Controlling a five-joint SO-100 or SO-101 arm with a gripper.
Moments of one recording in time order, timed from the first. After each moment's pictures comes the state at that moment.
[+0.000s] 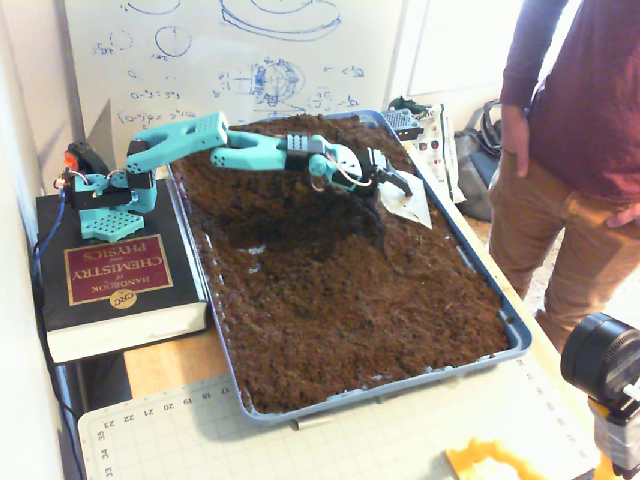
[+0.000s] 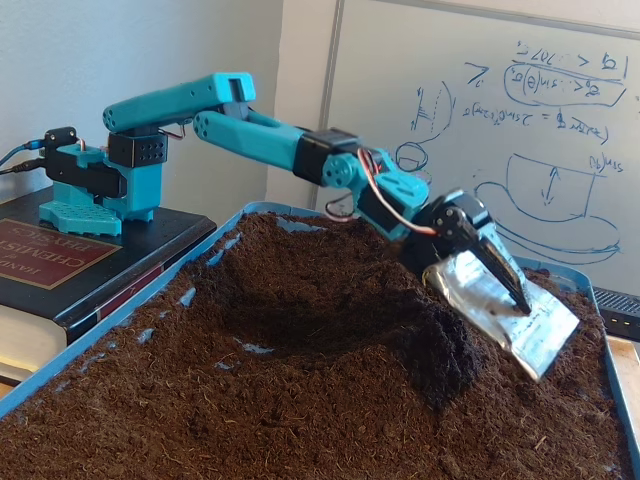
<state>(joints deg) 16.5 20.2 28.5 7.3 -1.9</state>
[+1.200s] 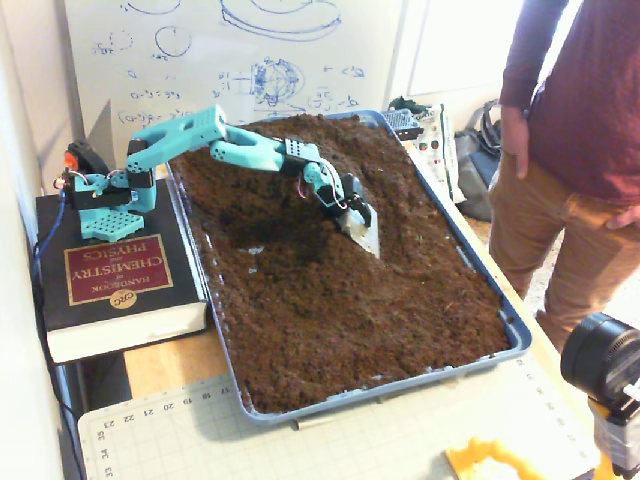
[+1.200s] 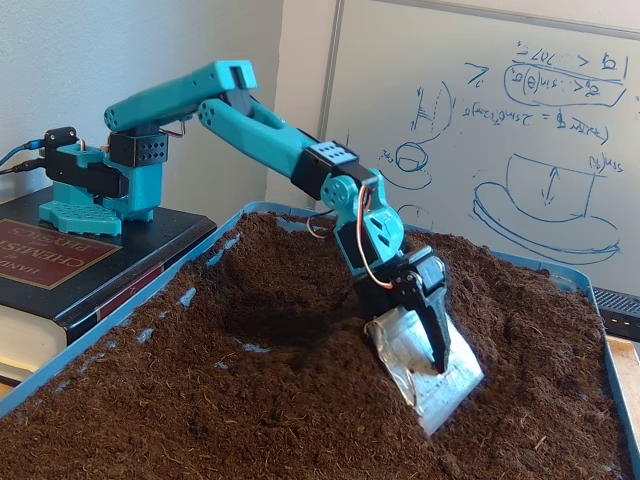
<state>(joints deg) 14.0 30.2 51.1 31.9 0.4</state>
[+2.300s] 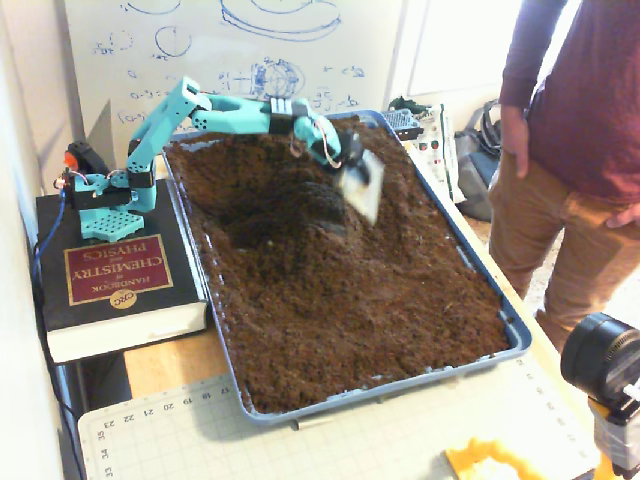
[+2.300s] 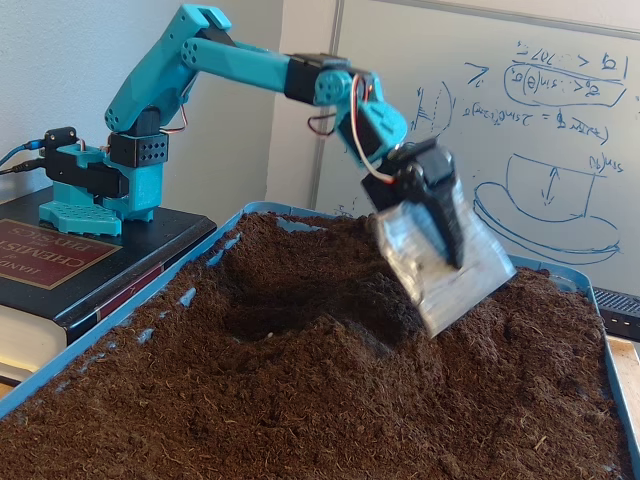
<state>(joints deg) 13.2 52.6 53.5 35.2 18.3</state>
